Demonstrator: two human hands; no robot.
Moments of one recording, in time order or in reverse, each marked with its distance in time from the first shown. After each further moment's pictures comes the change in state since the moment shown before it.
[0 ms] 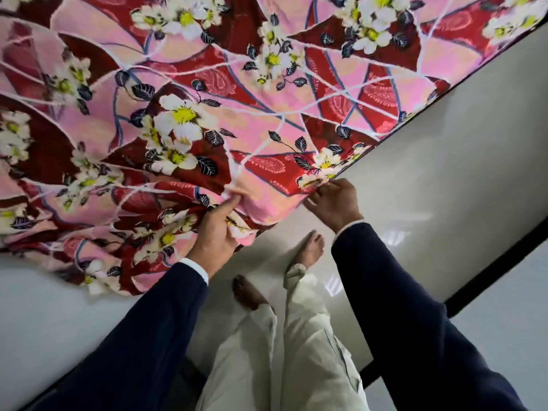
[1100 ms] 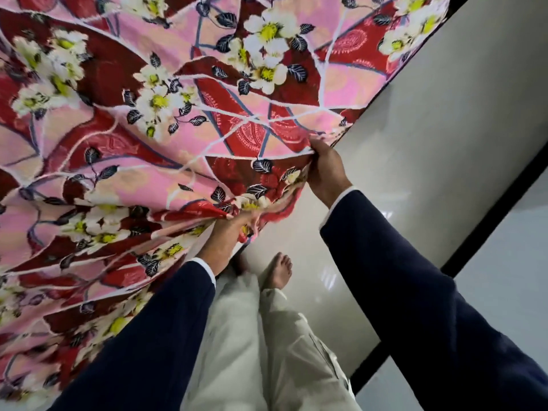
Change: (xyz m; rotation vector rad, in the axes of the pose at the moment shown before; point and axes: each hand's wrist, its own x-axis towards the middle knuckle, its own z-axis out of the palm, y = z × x) left_hand 0.125 -0.028 0.217 0.641 -0.102 -0.028; right_hand 0.054 -0.246 -0.025 -0.093 0.081 -0.320
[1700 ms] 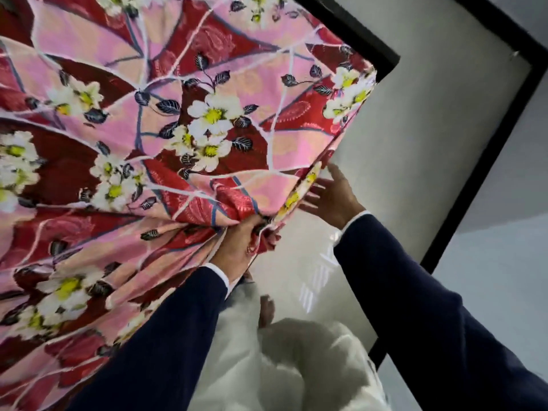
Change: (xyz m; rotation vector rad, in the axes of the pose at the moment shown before) left_hand 0.089 0.140 0.126 -0.075 -0.293 -0.025; right_hand 0.077 -0.146 -0.071 -0.001 0.078 0.194
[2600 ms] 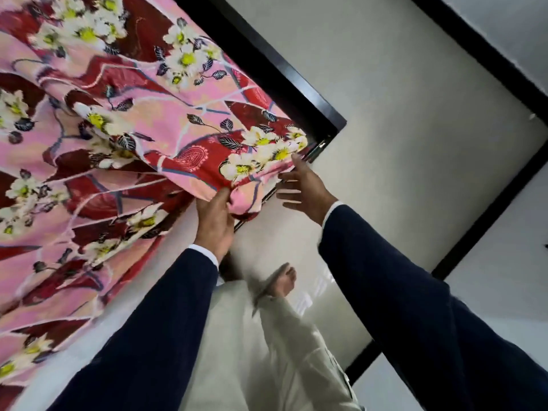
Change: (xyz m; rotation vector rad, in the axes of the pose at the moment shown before) left_hand 0.179 0.093 0.250 -0.440 0.507 0.396; right_hand 0.092 -0.243 -0.124 -0.517 -0.205 0.027
